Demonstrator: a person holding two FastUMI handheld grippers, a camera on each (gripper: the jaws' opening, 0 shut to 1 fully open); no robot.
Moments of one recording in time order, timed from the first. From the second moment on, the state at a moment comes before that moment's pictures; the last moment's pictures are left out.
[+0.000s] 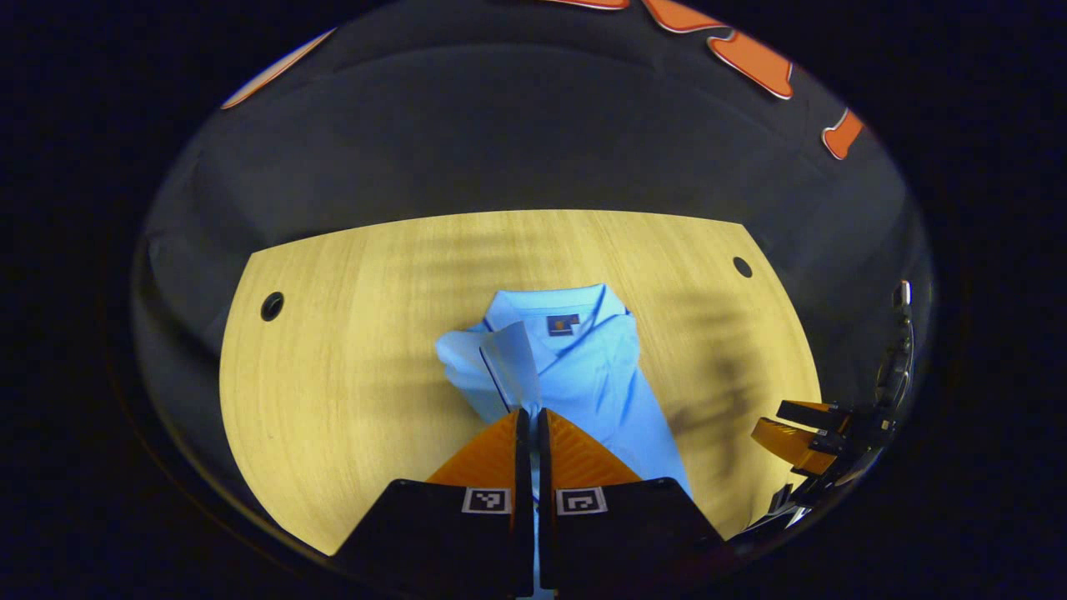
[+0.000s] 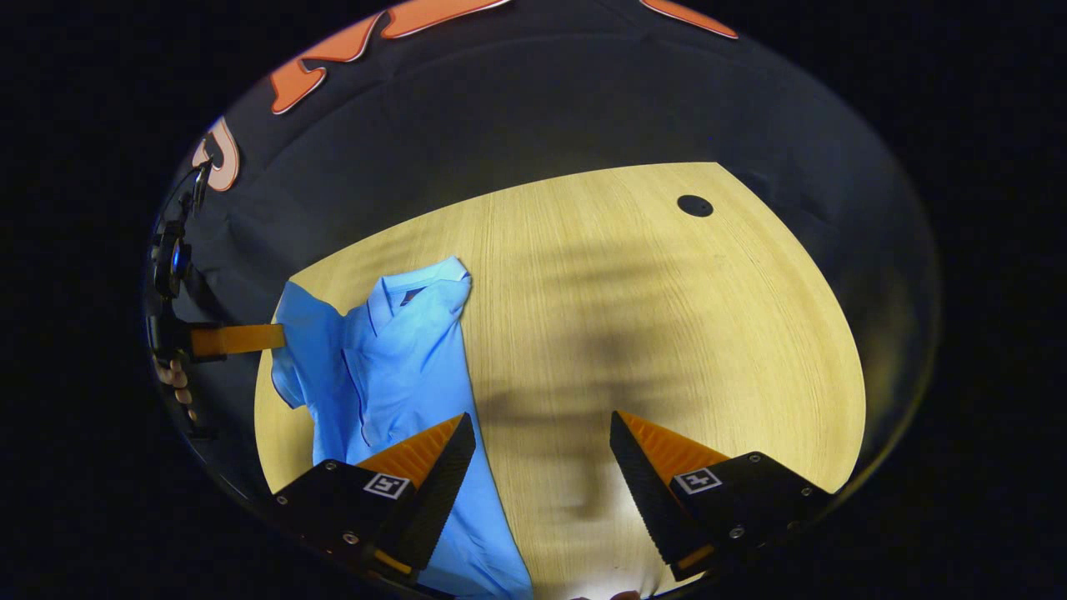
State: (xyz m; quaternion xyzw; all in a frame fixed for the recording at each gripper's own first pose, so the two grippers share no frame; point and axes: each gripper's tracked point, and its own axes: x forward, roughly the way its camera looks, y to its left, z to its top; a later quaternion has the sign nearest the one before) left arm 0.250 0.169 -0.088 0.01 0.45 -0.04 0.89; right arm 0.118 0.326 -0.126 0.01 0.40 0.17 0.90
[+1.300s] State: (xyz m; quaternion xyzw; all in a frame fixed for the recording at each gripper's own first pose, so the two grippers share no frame) left arm 0.206 0.083 -0.171 -0.04 0.50 -0.08 0.86; right arm 0.066 0.288 -0.161 0.03 0.42 0.14 0.90
